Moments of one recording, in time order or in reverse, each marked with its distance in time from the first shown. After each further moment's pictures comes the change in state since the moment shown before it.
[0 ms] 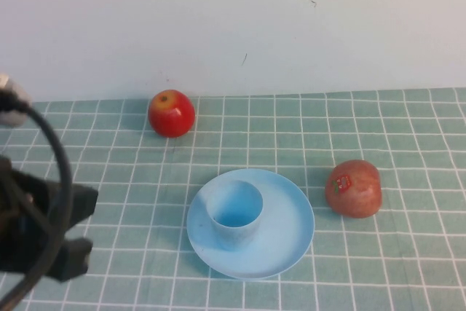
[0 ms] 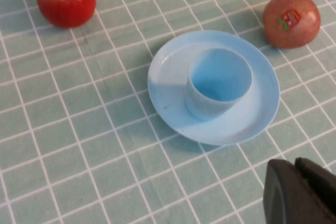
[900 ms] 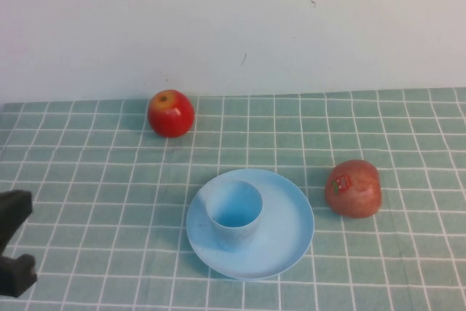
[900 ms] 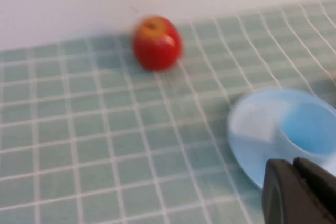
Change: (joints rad) right arm 0.000 0.000 0.000 0.000 0.000 0.000; left arm 0.168 -0.249 0.302 0.071 -0.281 -0.029
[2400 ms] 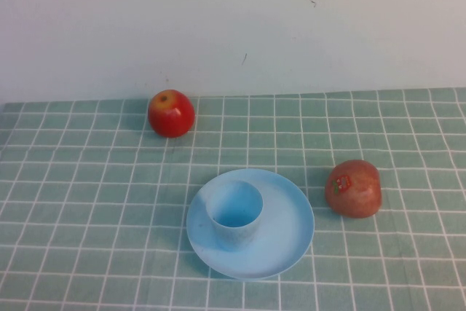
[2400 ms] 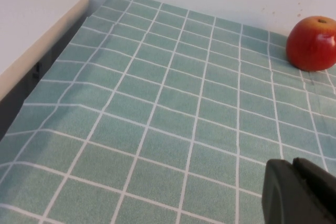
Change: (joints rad) right arm 0.000 0.000 0.000 0.000 0.000 0.000; left arm 0.422 -0.620 0.692 0.009 -0.253 -0.179
